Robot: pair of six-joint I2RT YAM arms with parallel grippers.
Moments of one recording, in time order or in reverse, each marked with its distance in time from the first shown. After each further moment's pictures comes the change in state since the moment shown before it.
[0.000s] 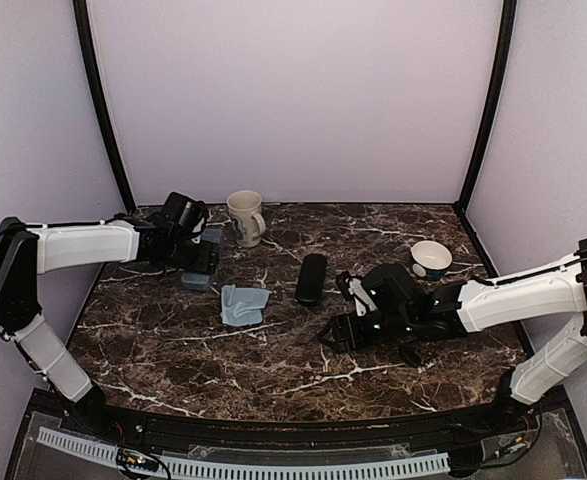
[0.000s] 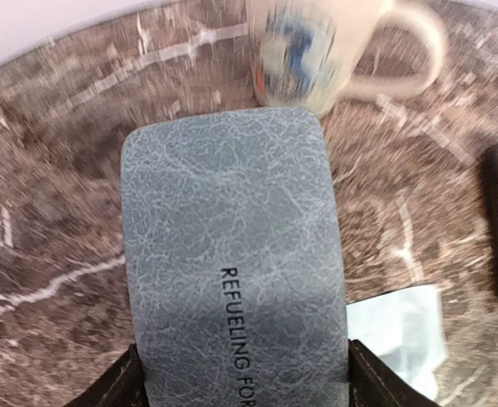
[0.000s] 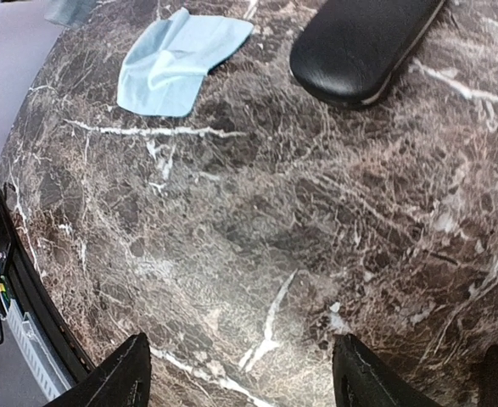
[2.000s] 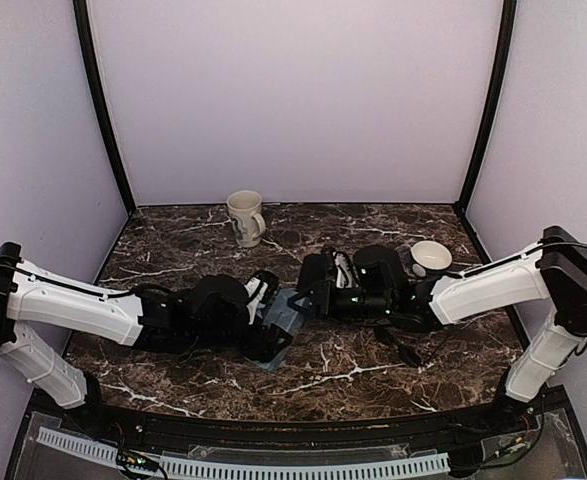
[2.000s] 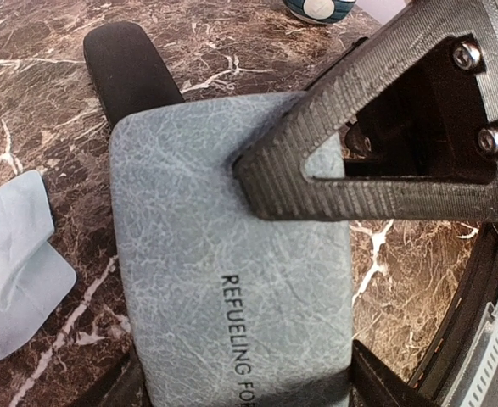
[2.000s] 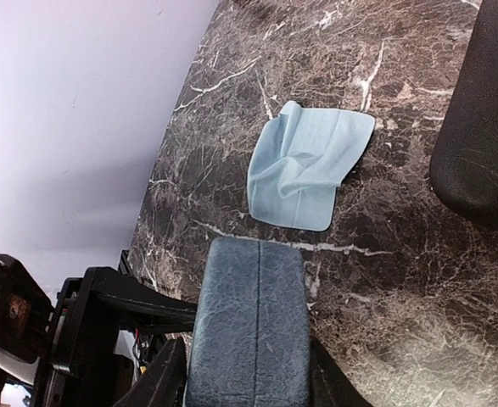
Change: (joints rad) left arm -0.618 -0.187 -0.311 0.348 0.097 -0.184; right arm -0.048 0.187 0.084 0.447 -0.180 0.316
